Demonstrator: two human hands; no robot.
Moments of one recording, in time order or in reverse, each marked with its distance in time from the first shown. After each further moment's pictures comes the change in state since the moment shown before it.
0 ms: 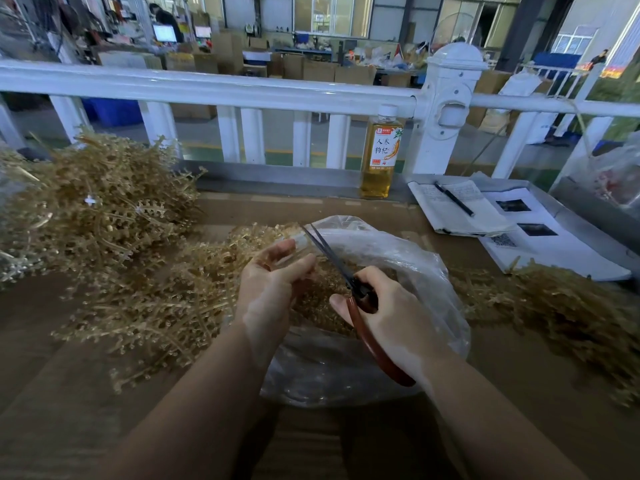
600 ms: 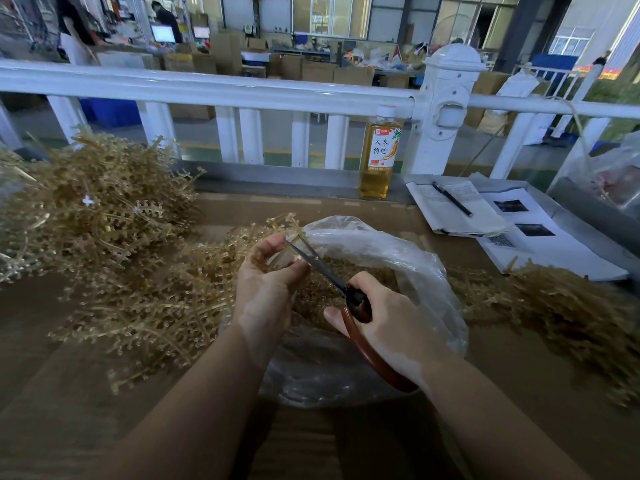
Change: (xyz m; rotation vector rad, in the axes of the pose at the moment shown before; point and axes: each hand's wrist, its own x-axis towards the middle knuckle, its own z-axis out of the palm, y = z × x) left_hand 0.001 -0.001 0.003 -0.092 0.004 0.046; right_hand -0.002 0.002 -0.001 -0.102 -0.097 -0.068
